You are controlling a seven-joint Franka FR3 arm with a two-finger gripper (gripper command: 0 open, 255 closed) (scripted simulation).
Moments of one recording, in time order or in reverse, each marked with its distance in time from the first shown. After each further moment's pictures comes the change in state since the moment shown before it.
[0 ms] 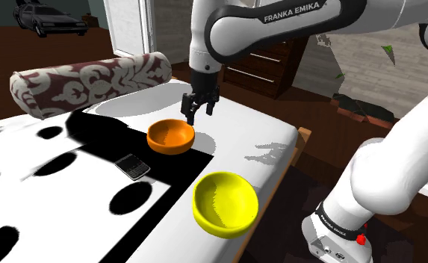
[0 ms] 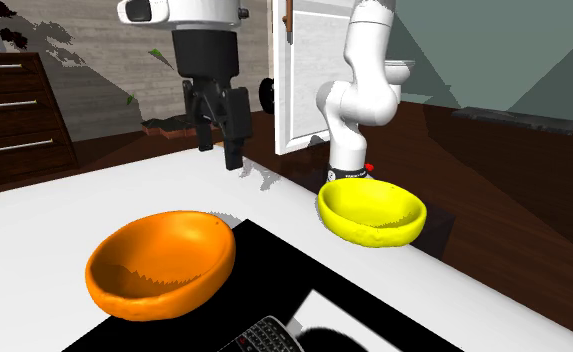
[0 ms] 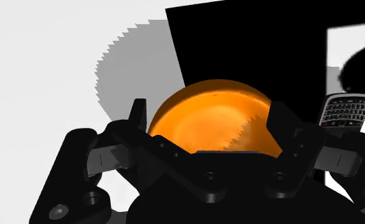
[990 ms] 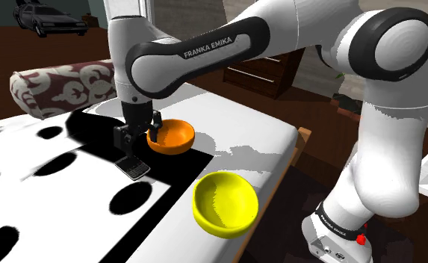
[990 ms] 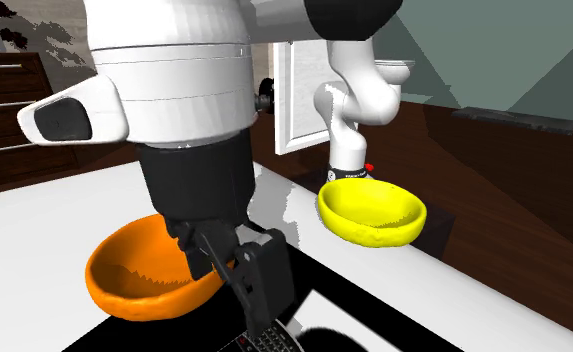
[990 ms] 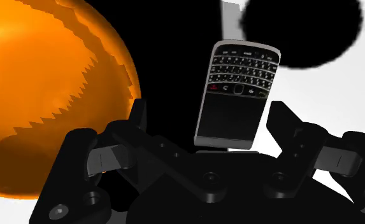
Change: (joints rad) arm 0.157 0.512 0.113 0.435 -0.143 0.028 0.171
